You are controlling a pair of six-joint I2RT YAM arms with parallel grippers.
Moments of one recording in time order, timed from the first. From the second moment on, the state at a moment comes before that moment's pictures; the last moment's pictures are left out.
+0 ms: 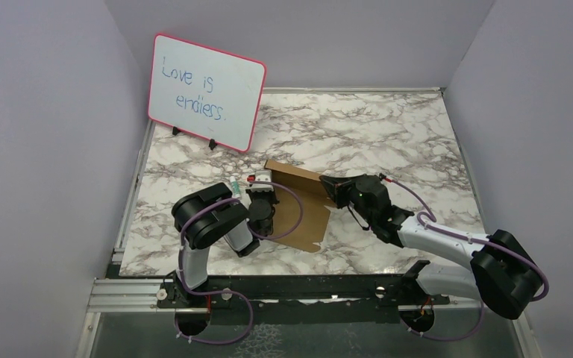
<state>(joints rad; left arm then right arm) -0.85 1.91 0.39 1.52 -0.85 -0.11 0.71 1.18 0.45 0.35 0.24 1.79</state>
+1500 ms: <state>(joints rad) -0.72 1.67 0.26 1.47 -0.39 -0.13 0.72 1.14 0.45 0.29 0.33 1.73</state>
